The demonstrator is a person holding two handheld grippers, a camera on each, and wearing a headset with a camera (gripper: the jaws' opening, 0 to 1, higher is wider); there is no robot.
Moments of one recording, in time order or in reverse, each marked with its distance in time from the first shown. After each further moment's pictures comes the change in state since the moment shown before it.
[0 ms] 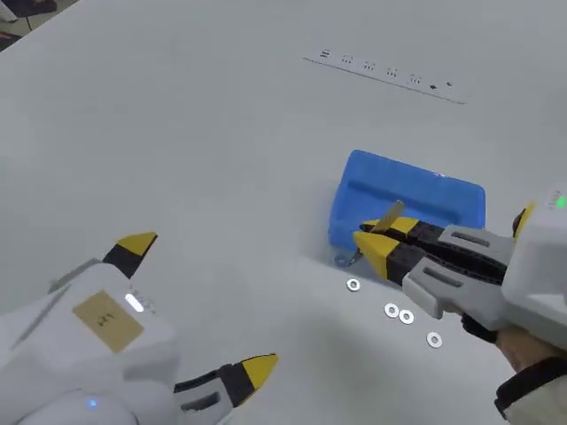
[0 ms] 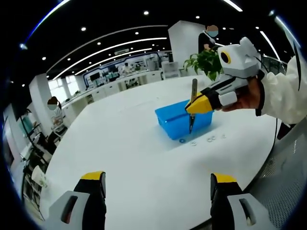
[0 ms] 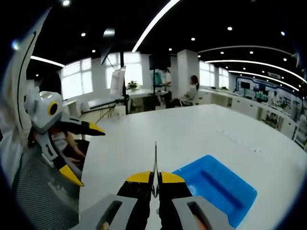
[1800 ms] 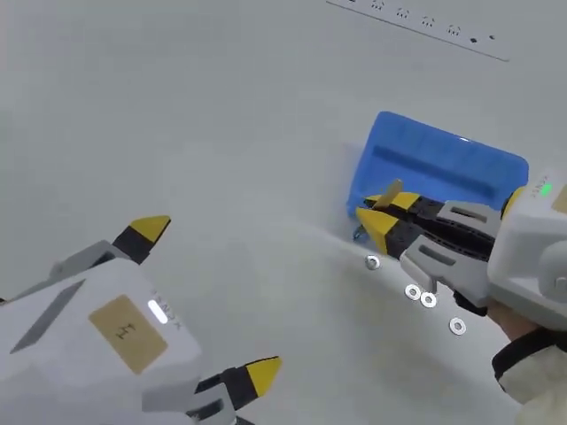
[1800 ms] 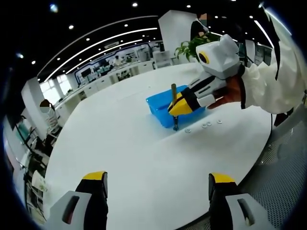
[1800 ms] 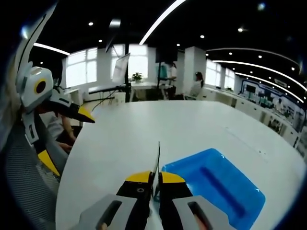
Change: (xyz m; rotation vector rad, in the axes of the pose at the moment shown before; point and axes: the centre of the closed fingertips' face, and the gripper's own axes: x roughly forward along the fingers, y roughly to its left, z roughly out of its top) left arm 0.007 -0.010 -0.015 0.072 0.087 -0.040; right arm 0.029 -0.018 -0.031 -0.078 0.059 0.002
